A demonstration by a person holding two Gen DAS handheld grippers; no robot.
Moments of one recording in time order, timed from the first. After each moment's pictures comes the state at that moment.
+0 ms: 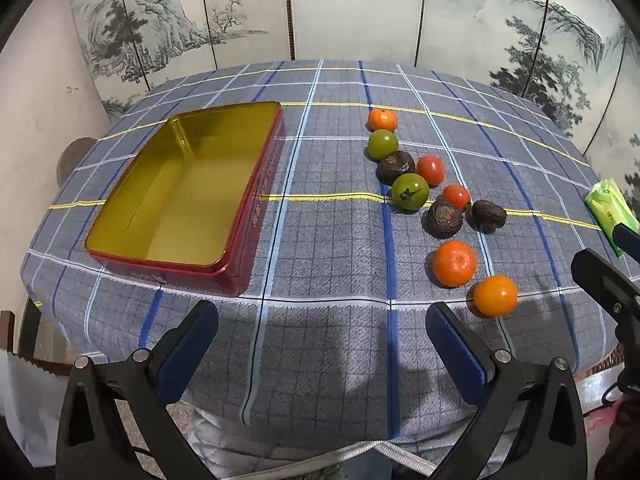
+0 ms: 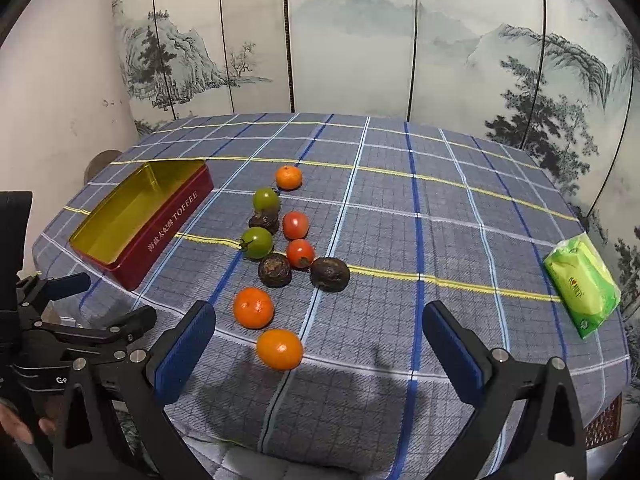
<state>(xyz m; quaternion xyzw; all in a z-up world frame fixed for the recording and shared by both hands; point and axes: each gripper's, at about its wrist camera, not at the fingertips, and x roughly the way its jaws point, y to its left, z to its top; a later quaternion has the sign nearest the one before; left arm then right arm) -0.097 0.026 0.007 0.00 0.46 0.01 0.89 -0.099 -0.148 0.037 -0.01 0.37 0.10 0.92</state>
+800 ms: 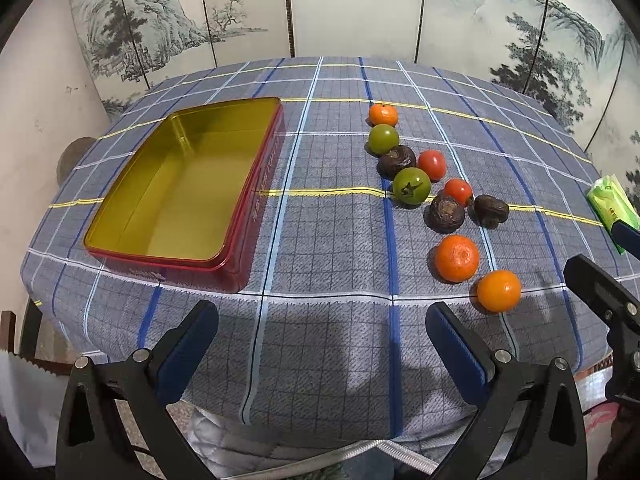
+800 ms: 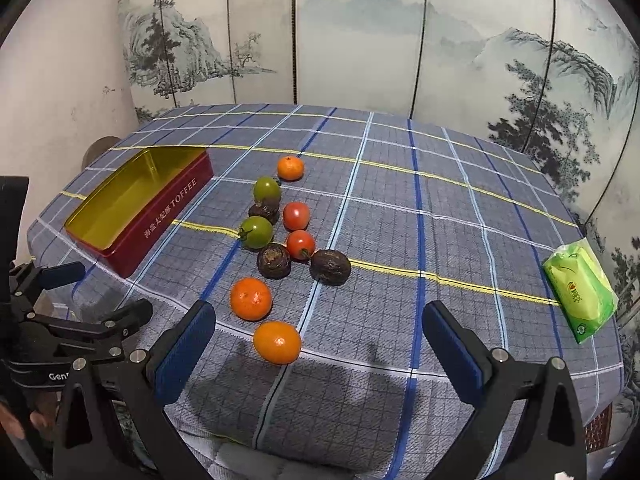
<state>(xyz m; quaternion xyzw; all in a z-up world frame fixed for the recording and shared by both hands) -0.097 0.026 0.002 0.00 0.46 0.01 0.89 -0.097 -0.142 0.032 -0.04 0.38 0.10 0.92</state>
